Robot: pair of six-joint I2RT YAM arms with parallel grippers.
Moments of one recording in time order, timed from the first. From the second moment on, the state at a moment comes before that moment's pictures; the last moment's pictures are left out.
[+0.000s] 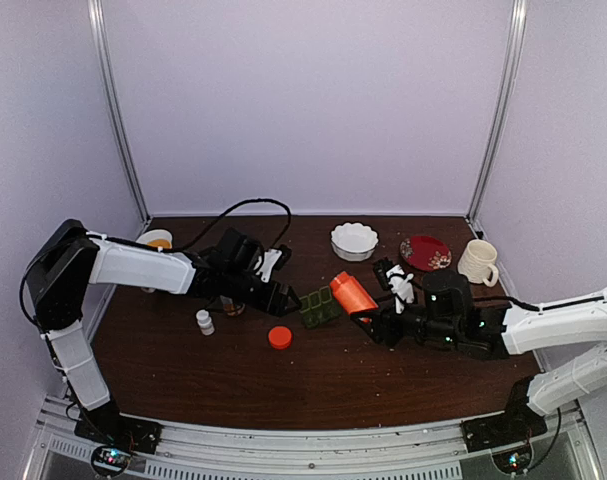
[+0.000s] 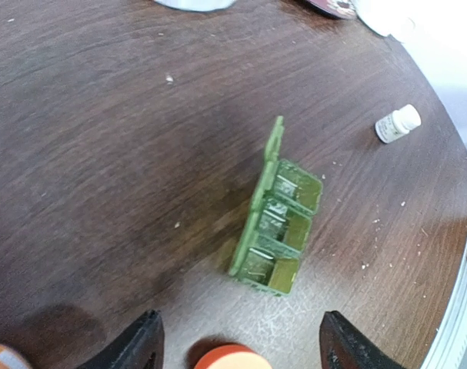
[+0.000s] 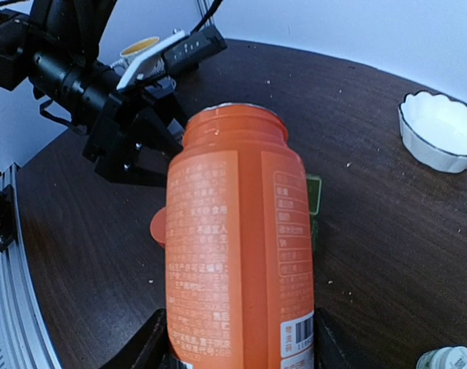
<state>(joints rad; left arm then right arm) -0.76 1.79 1.07 -0.06 0.27 -0.29 0.91 1.20 0.51 0.33 0.04 0.24</state>
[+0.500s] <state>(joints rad) -0.75 1.90 1.17 0.02 0.36 -0.25 0.86 1.36 0.51 0.26 -0.03 0.30</state>
